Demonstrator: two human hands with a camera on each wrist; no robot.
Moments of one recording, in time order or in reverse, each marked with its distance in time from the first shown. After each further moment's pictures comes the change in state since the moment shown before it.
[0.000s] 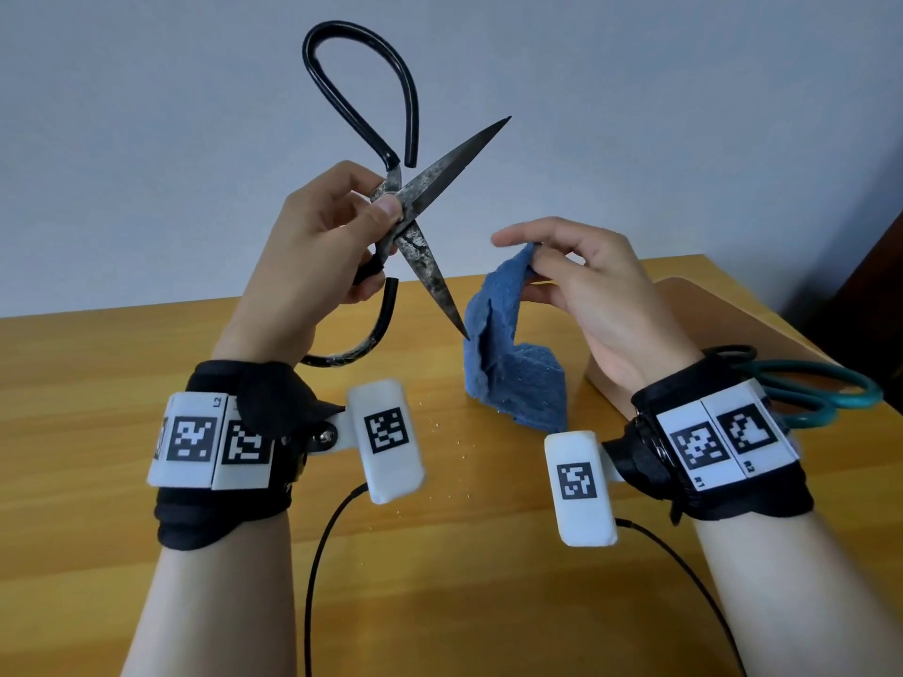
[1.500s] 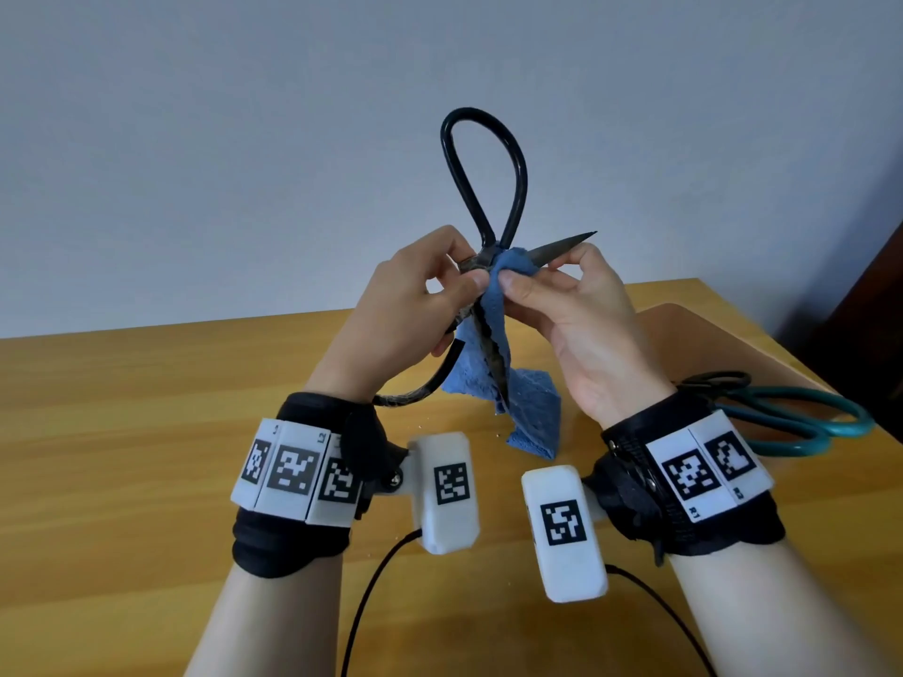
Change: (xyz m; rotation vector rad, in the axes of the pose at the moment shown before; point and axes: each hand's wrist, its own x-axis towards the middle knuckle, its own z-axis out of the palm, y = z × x) left_hand 0.002 -0.004 0.042 0.182 -0.212 0.088; right_hand 0.000 -0.001 0.013 0.447 0.135 0.092
